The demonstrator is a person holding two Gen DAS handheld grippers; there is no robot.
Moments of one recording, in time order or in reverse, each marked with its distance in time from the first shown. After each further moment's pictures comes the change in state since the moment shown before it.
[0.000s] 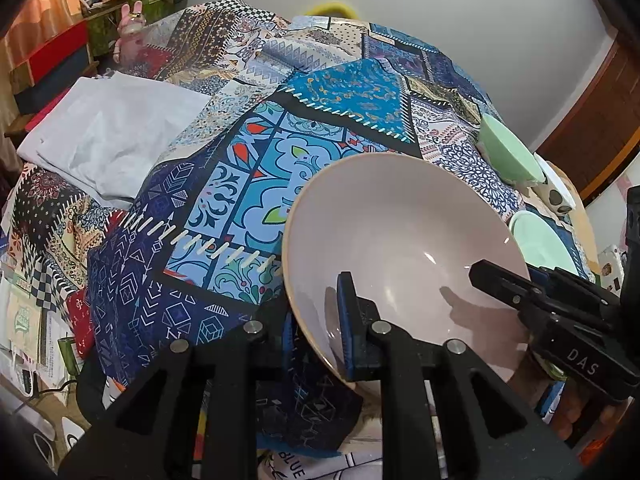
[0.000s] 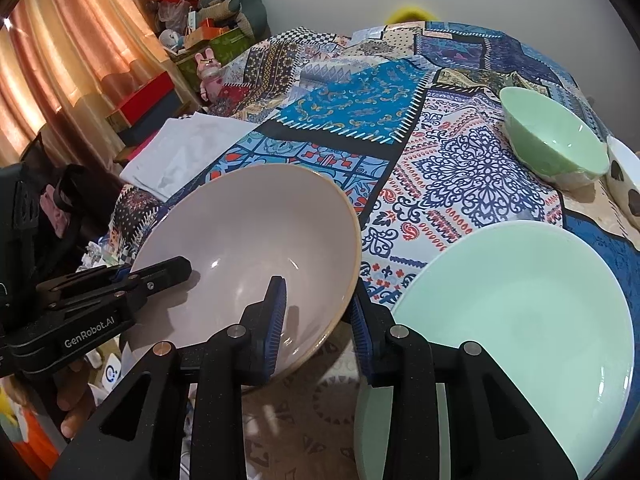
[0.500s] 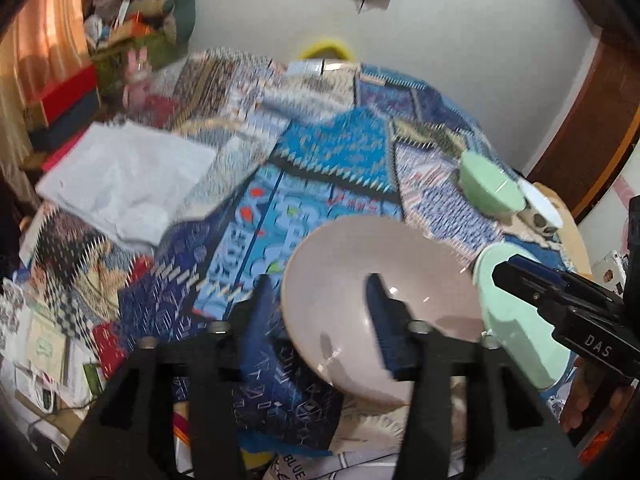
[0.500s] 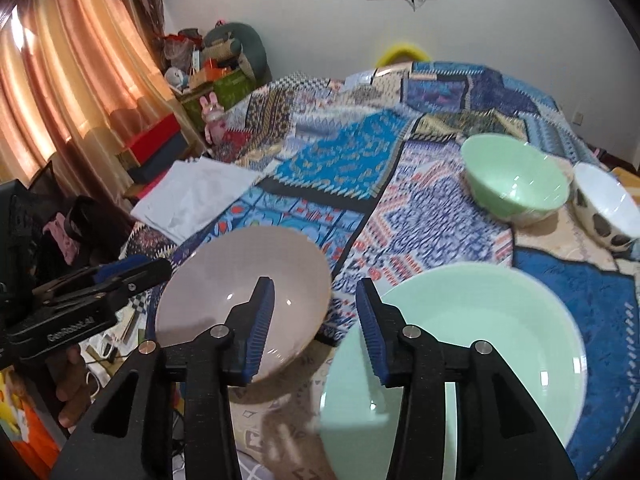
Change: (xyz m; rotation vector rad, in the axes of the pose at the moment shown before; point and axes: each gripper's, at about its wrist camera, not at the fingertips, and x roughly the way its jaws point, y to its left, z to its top) left arm -0.056 -0.023 0.015 0.051 -0.157 0.030; right arm -0.055 -0.017 0.011 0.006 -0.149 0.006
